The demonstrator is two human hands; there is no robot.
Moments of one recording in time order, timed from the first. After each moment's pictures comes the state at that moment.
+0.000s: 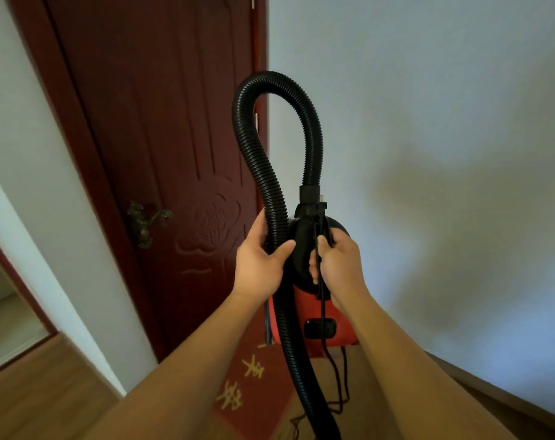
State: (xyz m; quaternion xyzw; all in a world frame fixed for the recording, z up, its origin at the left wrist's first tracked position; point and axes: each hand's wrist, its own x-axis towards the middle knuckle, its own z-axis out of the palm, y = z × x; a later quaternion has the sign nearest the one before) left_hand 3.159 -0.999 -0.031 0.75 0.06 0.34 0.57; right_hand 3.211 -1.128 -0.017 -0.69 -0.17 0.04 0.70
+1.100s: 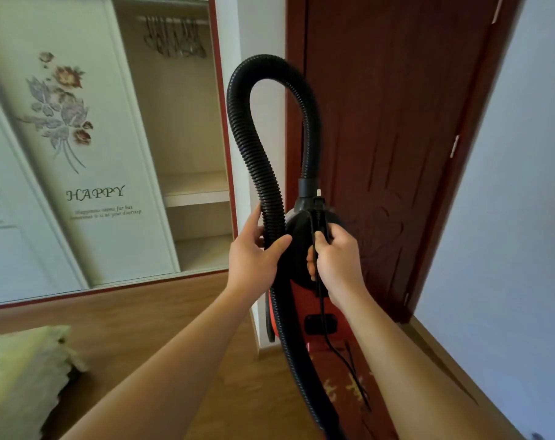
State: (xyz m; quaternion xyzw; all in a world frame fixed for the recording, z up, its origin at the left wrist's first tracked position) left_hand 2.965 -1.004 0.013 0.66 0.34 0.53 0.41; right_hand 3.093 -1.062 0.024 -0.58 -0.41 0.28 0.65
